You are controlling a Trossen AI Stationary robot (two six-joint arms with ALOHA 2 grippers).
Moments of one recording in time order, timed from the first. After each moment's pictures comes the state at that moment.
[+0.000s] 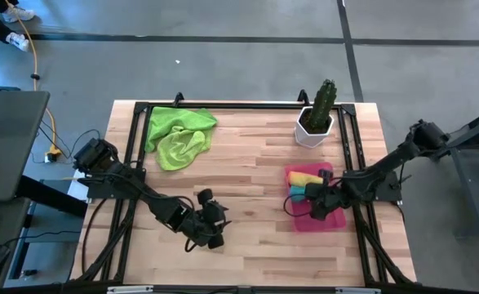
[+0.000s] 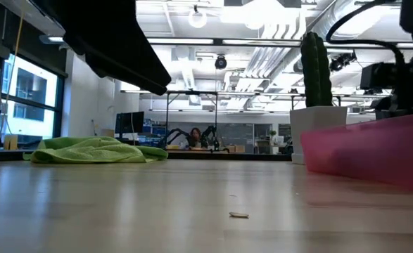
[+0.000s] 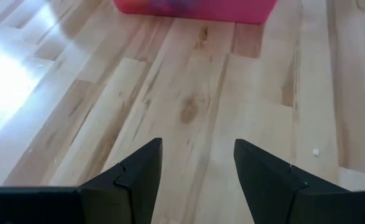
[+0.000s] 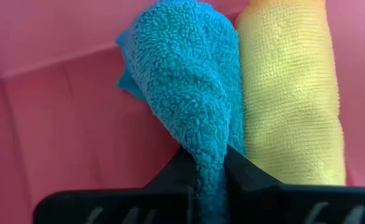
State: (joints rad) left arm -0.45 1.71 0.99 -0.18 -0.63 -0.61; right arm 0.52 1.20 0.47 -0.57 0.39 0.67
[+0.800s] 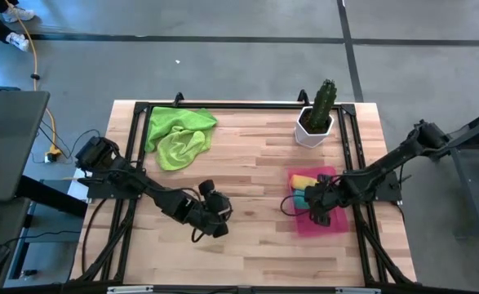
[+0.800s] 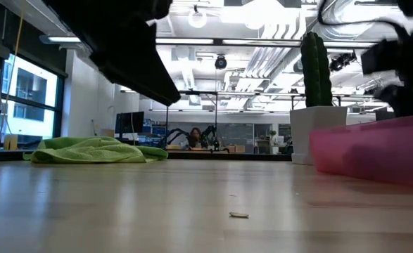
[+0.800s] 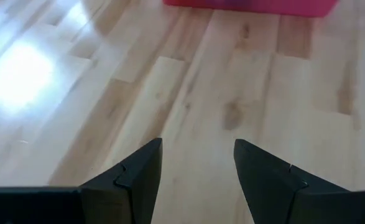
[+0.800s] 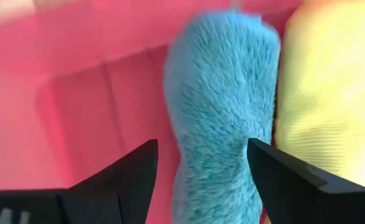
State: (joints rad) left arm -0.36 1.71 0.99 -0.23 -0.63 -0.57; right arm 0.50 1.20 0.62 -0.74 0.14 0.65
